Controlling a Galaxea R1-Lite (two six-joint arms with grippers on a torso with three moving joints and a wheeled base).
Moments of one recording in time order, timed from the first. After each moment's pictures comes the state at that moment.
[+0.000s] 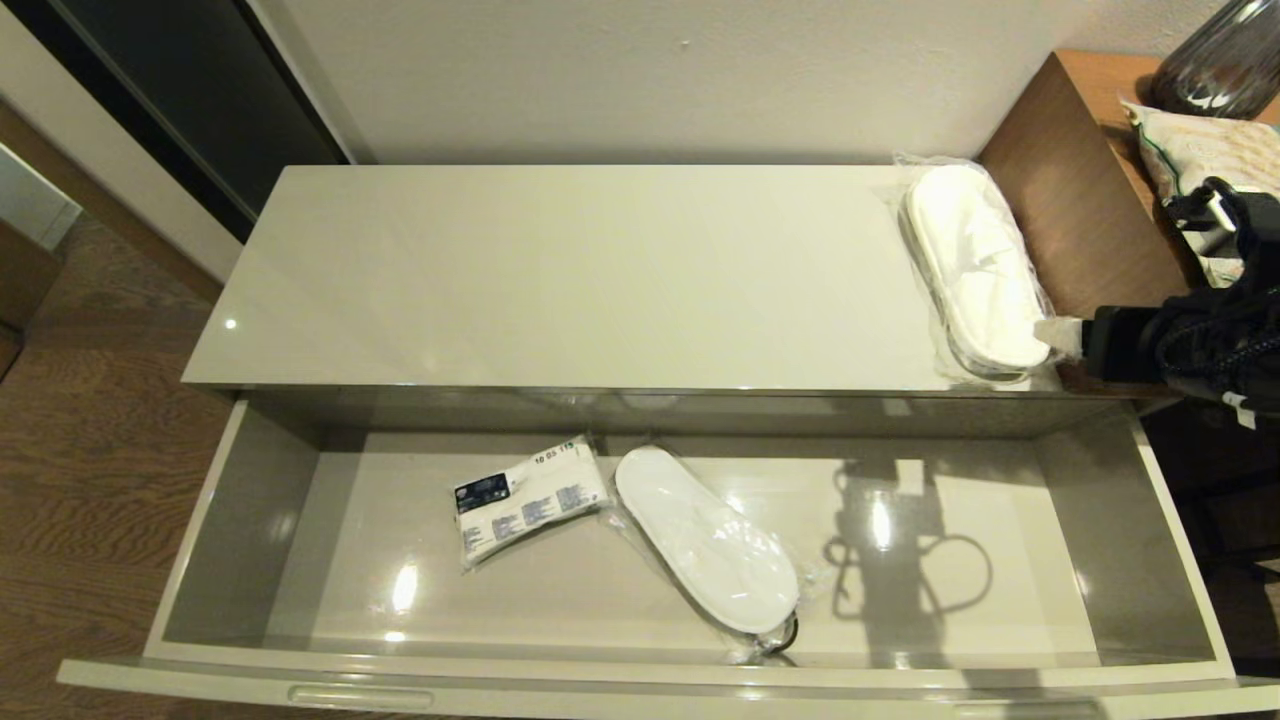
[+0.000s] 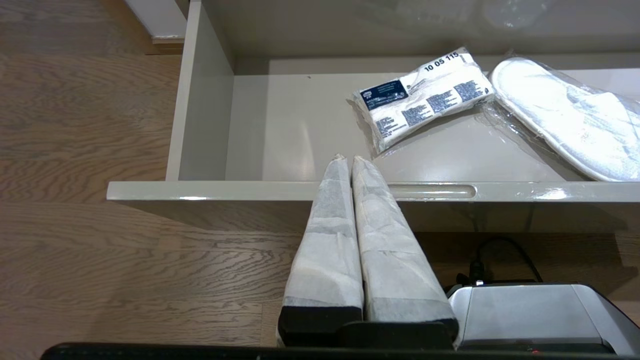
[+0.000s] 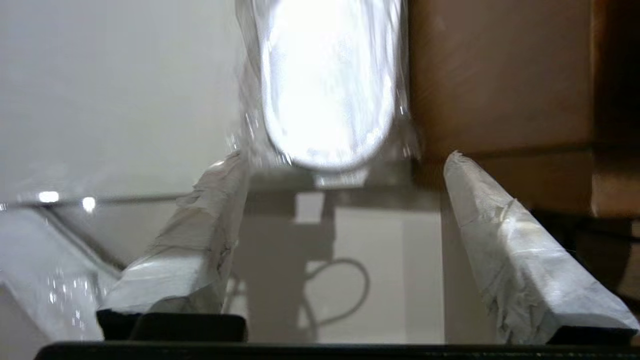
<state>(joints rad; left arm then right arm) 0.00 0.00 0.00 0.01 -0.01 0.05 0.08 1.48 -0.93 -0.27 -0.20 0.02</state>
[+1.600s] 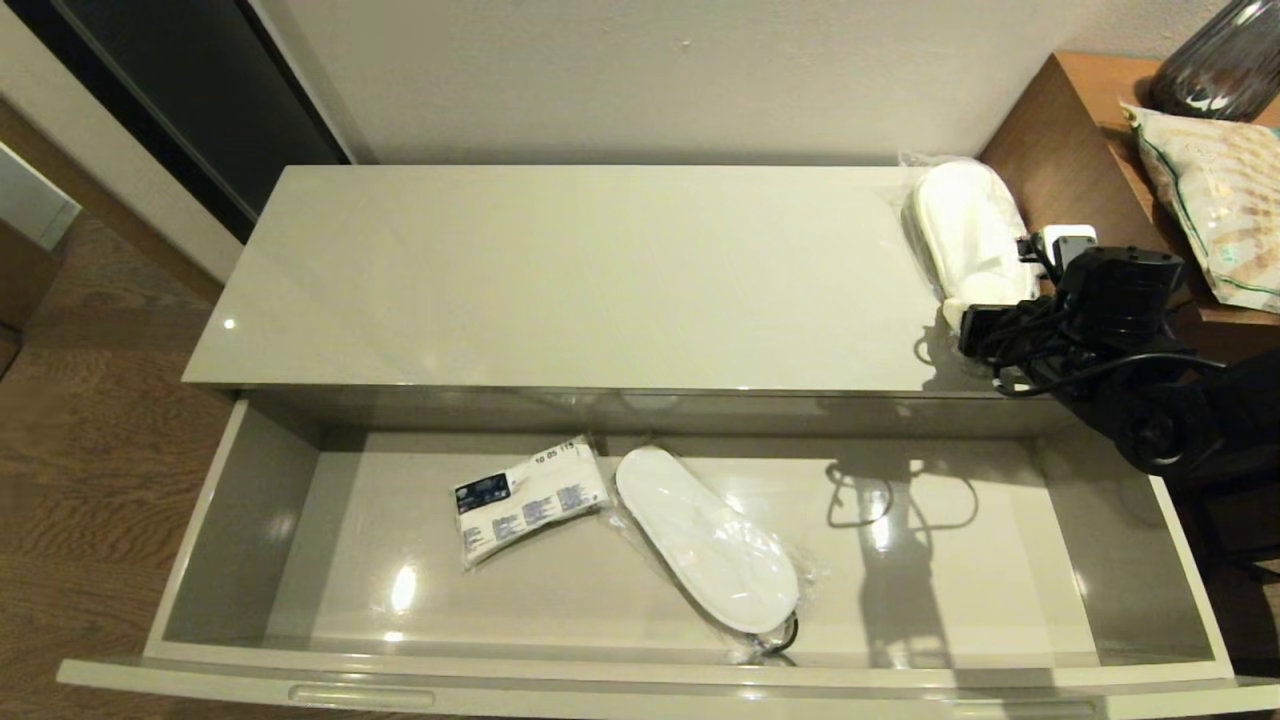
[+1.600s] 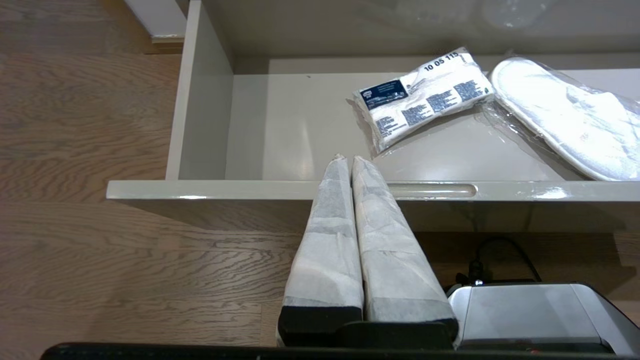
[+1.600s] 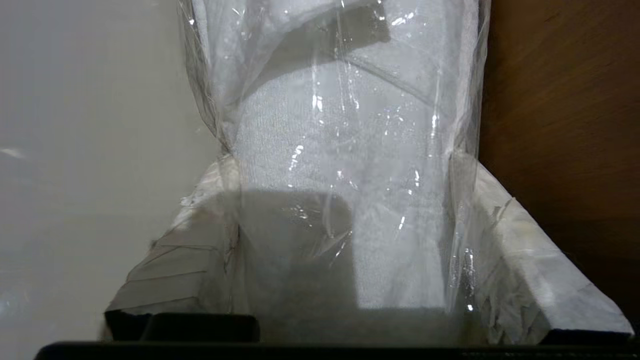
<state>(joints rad) 0.00 0.00 0.00 0.01 -0.01 0.05 0.03 2.00 -1.06 -0.82 -0.25 -0.04</state>
